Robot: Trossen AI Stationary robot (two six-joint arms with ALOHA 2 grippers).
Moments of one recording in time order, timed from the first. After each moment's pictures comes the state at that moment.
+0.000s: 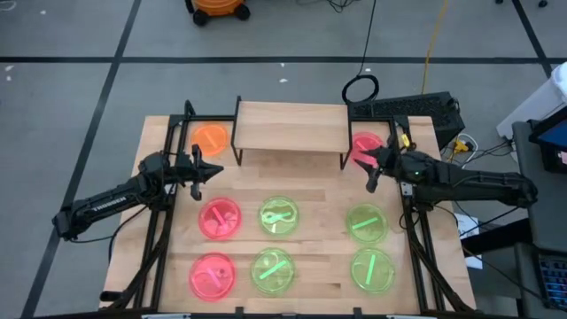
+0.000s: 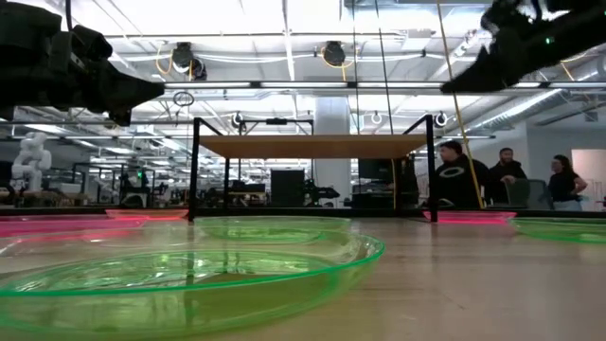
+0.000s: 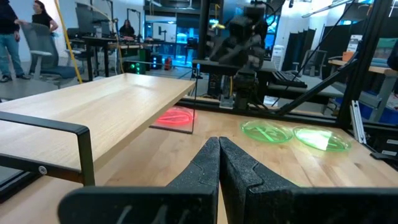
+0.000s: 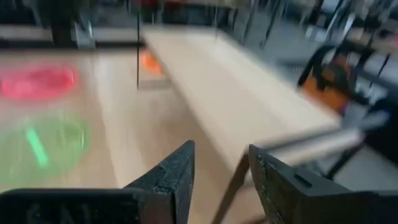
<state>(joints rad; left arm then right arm) 0.50 0.18 0.01 0.21 0.39 -0.08 -0.14 0.48 0.37 -0.26 0.38 -0.04</state>
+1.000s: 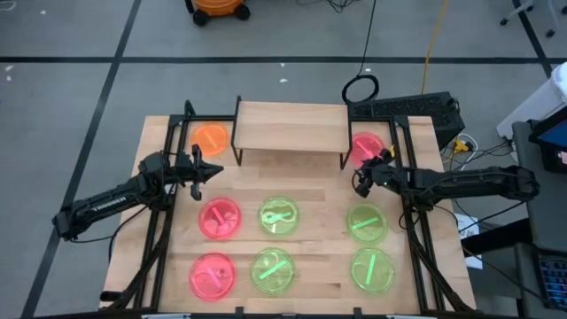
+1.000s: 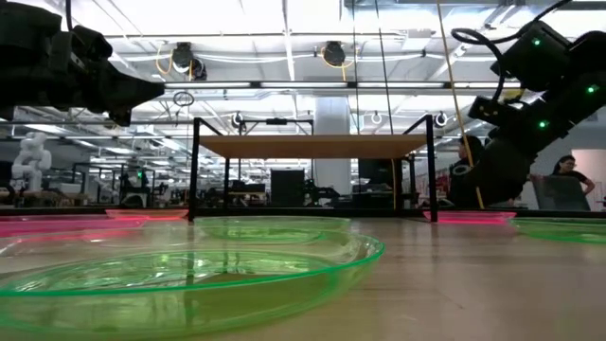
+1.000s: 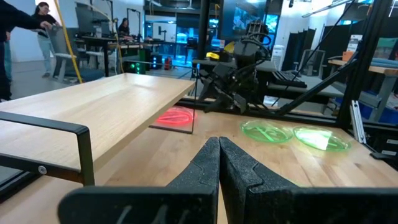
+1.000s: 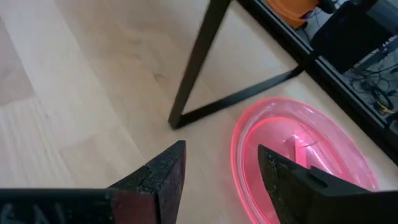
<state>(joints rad) 0.50 0.18 0.01 0.21 0.39 -0.08 -0.16 0.76 0.17 -0.17 0.53 0.09</state>
